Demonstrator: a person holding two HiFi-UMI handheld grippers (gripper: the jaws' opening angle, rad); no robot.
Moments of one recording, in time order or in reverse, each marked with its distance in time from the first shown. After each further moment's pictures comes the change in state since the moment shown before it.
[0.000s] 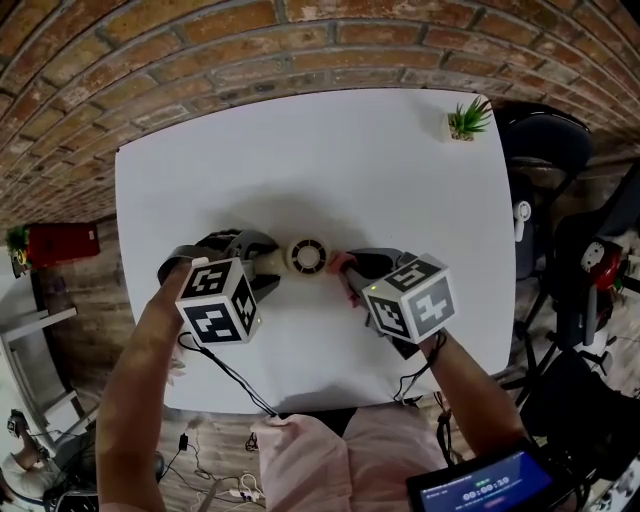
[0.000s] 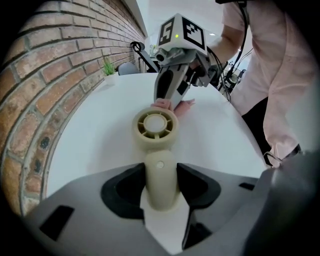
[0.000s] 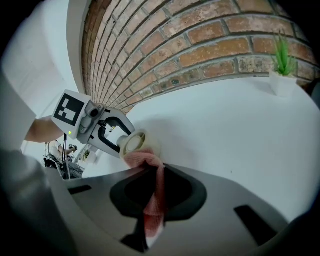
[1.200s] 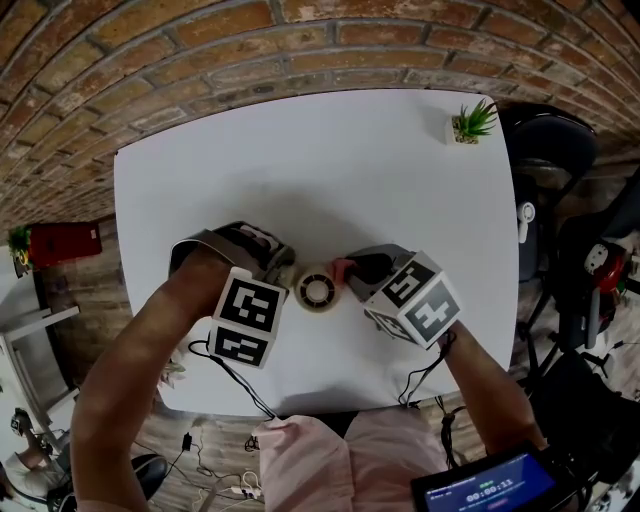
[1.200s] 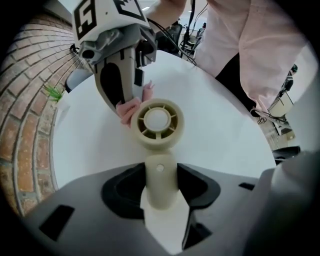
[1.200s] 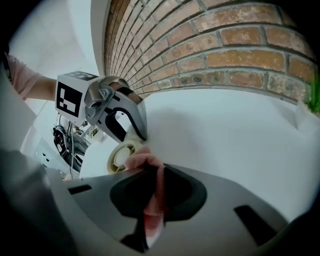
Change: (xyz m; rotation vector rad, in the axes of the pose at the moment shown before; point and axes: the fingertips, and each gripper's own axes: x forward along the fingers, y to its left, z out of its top) left arm 0.008 -0.016 0.013 0.506 0.210 -0.099; right arm 0.000 0.004 0.000 -0.276 0.101 0.063
